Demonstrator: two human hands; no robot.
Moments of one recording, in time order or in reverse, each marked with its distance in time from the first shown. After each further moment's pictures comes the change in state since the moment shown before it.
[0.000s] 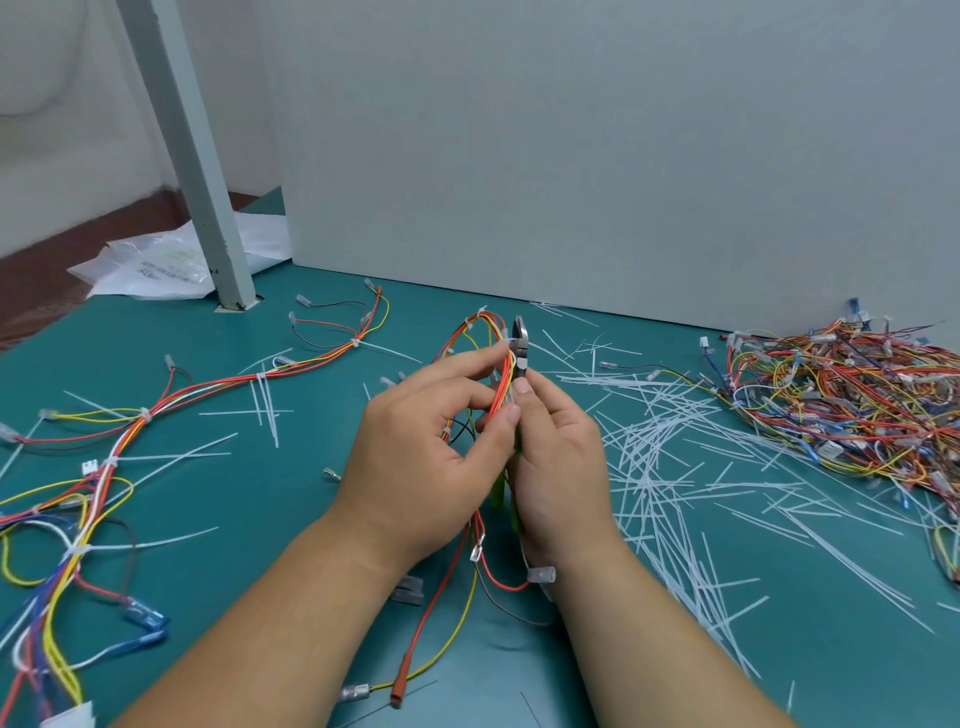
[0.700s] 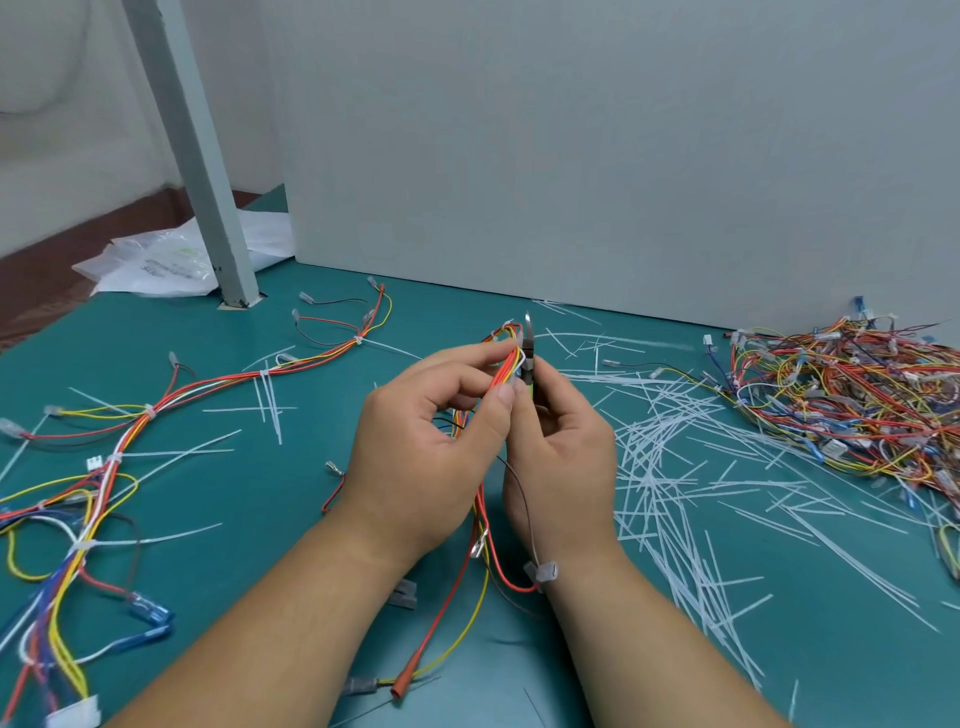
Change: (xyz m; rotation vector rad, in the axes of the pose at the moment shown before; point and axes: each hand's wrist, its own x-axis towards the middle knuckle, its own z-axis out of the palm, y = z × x) left_hand 0.000 0.001 0.004 -0.333 0.053 -0.124; right_hand -0.005 -0.003 0.002 -0.367 0.136 -0.249
